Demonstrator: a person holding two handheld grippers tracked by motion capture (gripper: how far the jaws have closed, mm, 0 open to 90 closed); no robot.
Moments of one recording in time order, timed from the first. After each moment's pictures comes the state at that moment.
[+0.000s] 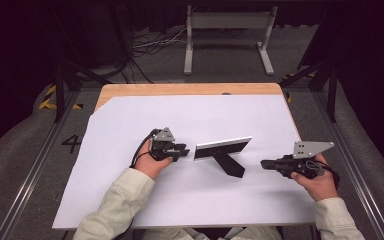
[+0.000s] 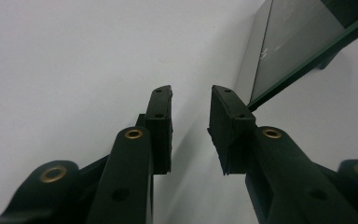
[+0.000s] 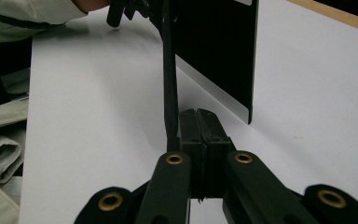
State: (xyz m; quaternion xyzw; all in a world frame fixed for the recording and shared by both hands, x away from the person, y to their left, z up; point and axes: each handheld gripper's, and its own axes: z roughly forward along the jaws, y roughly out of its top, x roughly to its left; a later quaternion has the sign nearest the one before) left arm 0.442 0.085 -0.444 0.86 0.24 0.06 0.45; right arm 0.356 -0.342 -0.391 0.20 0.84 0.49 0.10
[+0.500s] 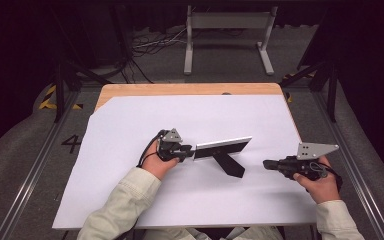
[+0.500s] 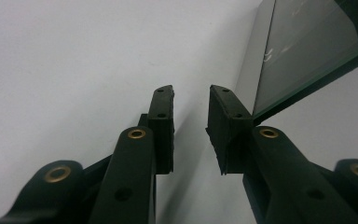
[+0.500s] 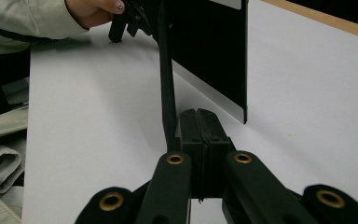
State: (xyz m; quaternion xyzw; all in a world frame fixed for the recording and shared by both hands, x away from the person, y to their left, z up) left arm 0.444 0.067 -0.451 0.86 0.24 0.06 0.44; right arm 0.351 -0.349 -0.391 0.21 0.83 0.50 0.11
